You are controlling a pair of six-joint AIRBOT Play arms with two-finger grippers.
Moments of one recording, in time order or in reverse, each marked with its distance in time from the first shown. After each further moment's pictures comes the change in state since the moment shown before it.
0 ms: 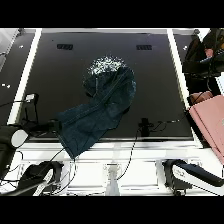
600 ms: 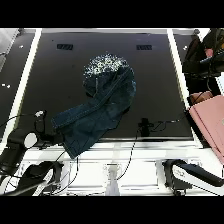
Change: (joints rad) left arm 0.000 -0.023 -0.148 -0.031 -0.131 -0.092; right arm 0.000 0.000 0.000 0.000 0.000 0.000
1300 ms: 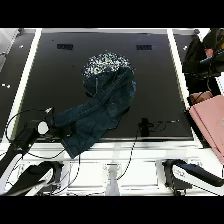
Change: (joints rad) left arm 0.045 -0.332 -0.011 -0.155 0.331 -0.009; right arm 0.000 0.000 0.000 0.000 0.000 0.000
